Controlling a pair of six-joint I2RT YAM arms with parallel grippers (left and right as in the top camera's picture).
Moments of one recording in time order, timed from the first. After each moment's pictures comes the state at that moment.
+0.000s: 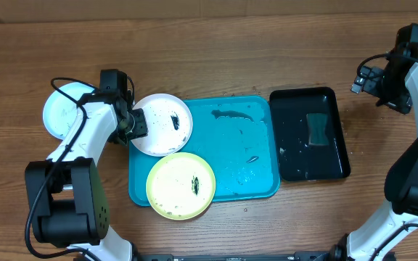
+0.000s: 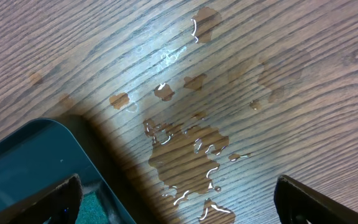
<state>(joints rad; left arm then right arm) 0.03 1.80 1.18 -0.79 0.00 -0.23 -0.27 1.97 1.69 -1.07 0.04 0.22</state>
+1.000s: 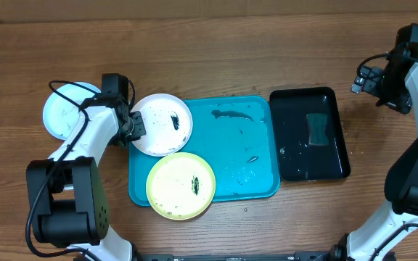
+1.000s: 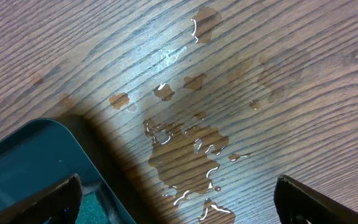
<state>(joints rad) 0.03 1.80 1.14 -0.72 -0.08 -0.27 -0.27 1.97 1.69 -1.07 0.04 0.22</state>
